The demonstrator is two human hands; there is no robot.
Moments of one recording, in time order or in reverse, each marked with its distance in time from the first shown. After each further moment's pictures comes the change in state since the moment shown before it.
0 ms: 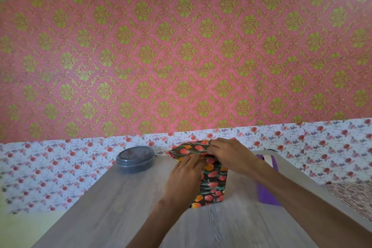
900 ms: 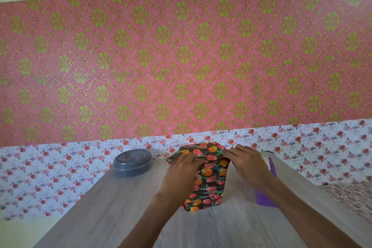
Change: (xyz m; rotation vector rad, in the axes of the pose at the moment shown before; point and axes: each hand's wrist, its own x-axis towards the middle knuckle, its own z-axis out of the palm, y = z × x) left_hand 0.018 0.000 -0.029 -0.027 -0.217 -0.068; right_hand -0.054 0.012 0.012 -0.009 0.203 0.196
